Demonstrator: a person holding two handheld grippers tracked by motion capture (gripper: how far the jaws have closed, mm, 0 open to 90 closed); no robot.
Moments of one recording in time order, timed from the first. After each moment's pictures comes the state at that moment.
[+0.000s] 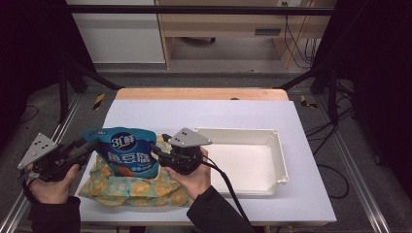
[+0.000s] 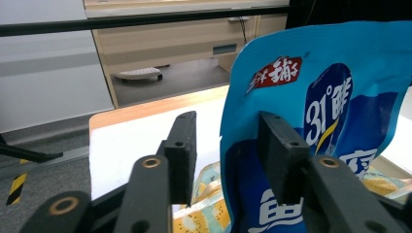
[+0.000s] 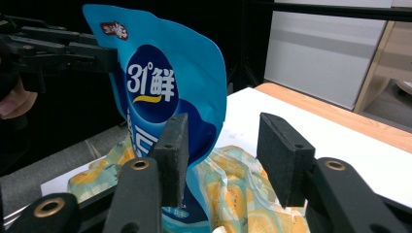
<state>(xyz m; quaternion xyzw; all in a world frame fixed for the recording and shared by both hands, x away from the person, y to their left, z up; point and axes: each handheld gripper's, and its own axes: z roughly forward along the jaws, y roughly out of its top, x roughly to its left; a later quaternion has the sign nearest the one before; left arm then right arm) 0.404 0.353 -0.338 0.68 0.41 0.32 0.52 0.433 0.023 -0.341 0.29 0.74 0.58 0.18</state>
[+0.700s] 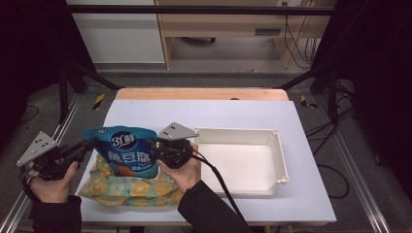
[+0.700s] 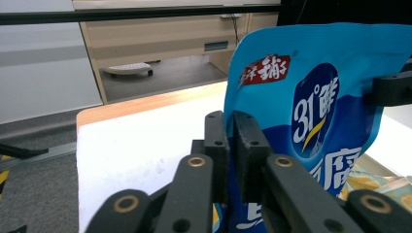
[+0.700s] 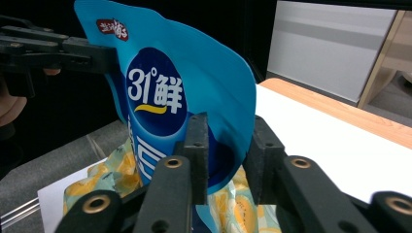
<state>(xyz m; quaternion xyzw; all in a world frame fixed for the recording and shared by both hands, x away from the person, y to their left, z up) 0.405 0.354 -0.336 0.69 0.41 0.29 0.52 0.445 0.046 -0.337 0.30 0.75 0.56 0.17</state>
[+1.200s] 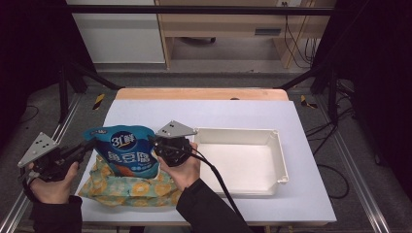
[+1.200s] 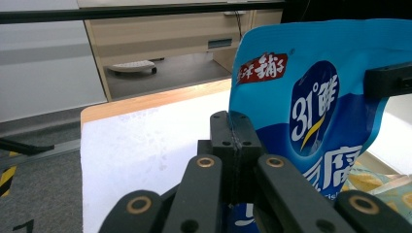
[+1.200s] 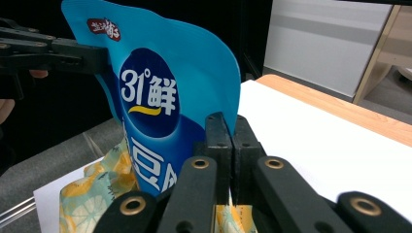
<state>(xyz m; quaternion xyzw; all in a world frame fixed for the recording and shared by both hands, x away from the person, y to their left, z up) 0.401 0.352 -0.334 0.69 0.42 0.30 0.51 0.447 0.048 -0.334 0.31 0.76 0.55 0.18</state>
